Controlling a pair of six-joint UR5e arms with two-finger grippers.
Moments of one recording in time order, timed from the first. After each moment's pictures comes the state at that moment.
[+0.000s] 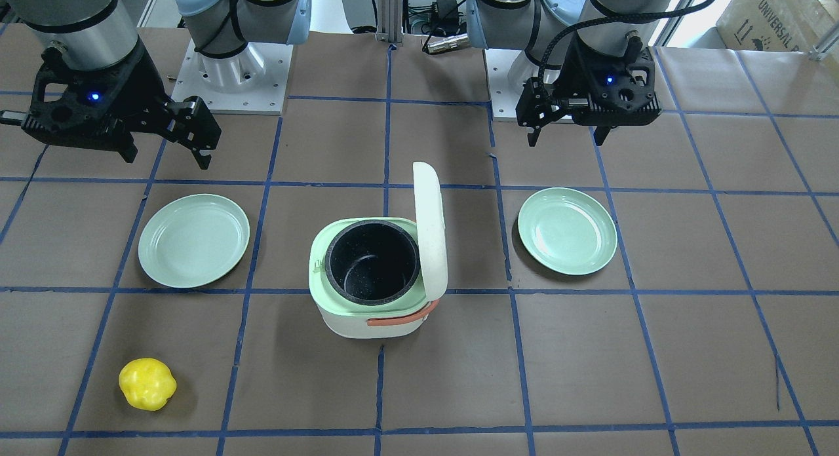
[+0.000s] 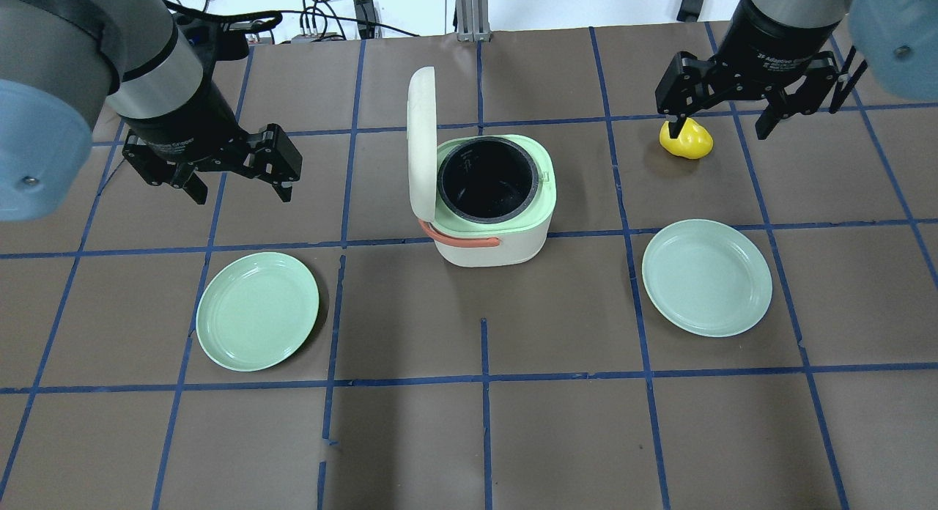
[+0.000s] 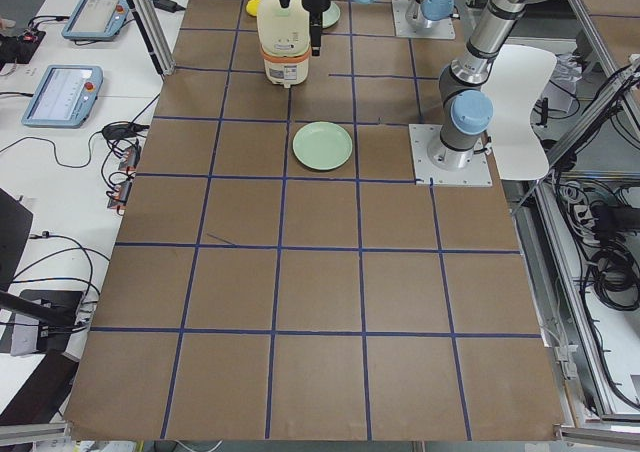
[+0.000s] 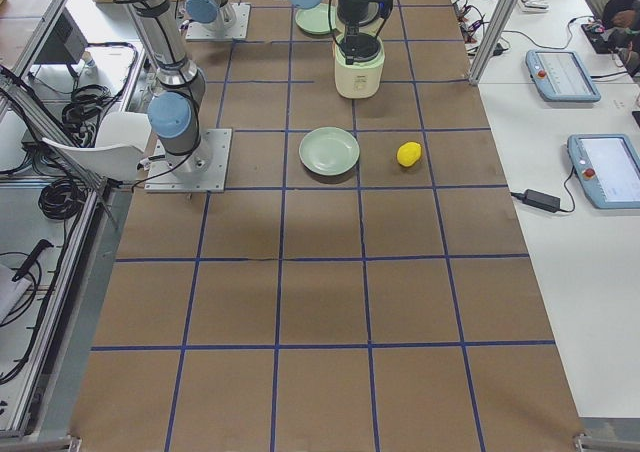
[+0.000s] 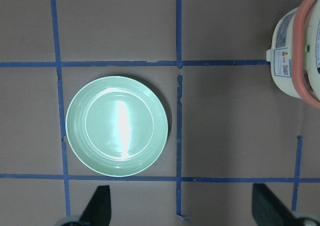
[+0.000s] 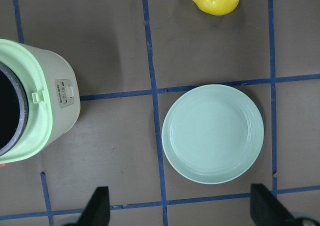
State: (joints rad) left arm -1.59 -1.50 -1.65 -1.56 1.62 -0.02; right arm 1.53 -1.55 1.54 -1.58 -1.58 0.04
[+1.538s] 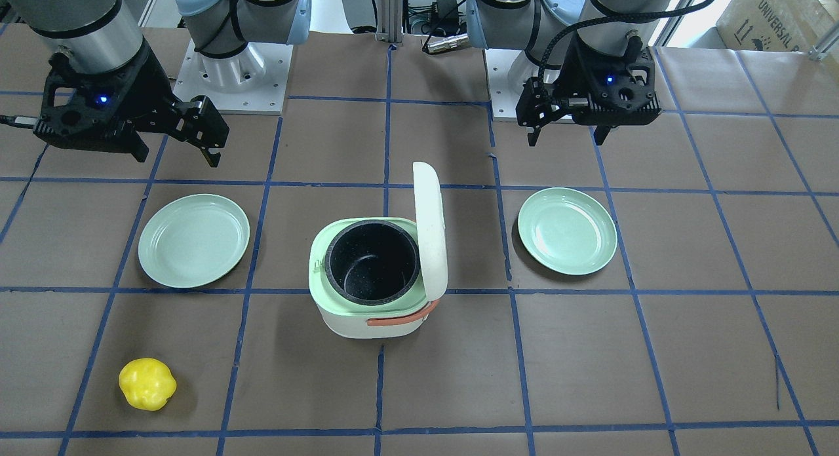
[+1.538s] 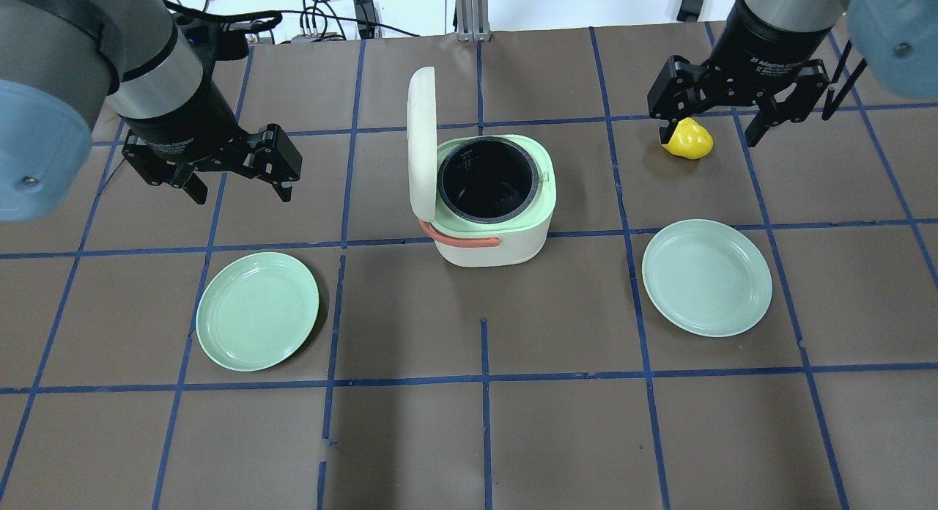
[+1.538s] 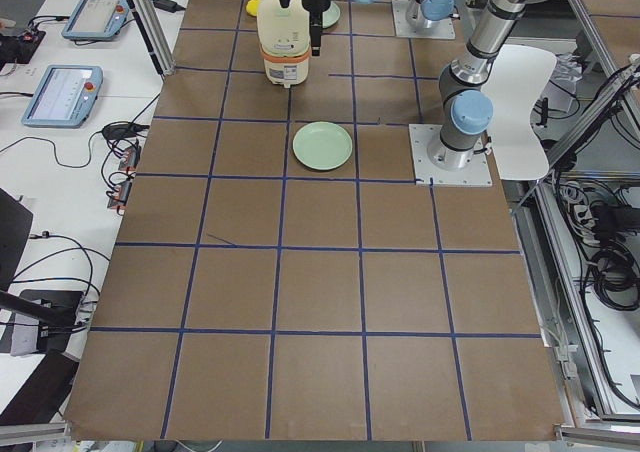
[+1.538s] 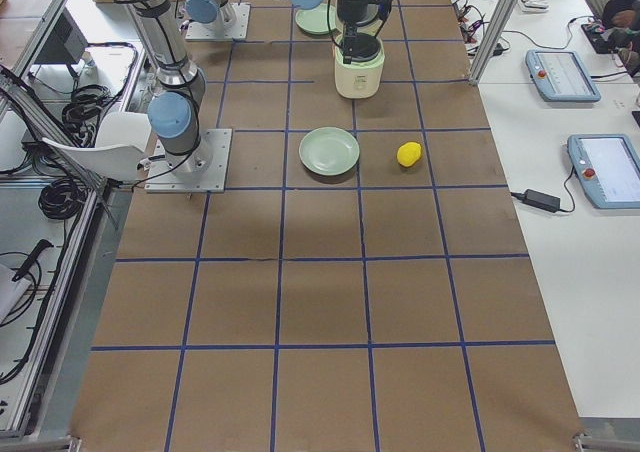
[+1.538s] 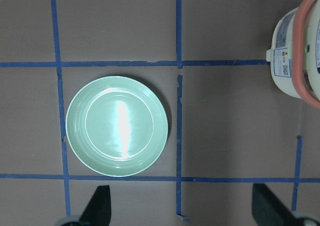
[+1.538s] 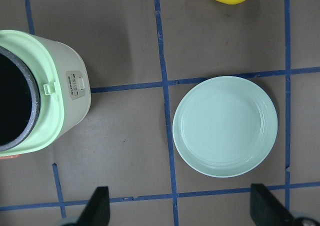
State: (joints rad) left arm -1.59 -1.50 -1.65 -1.56 1.62 -0.02; right arm 1.53 -1.55 1.54 -1.56 -1.55 0.04
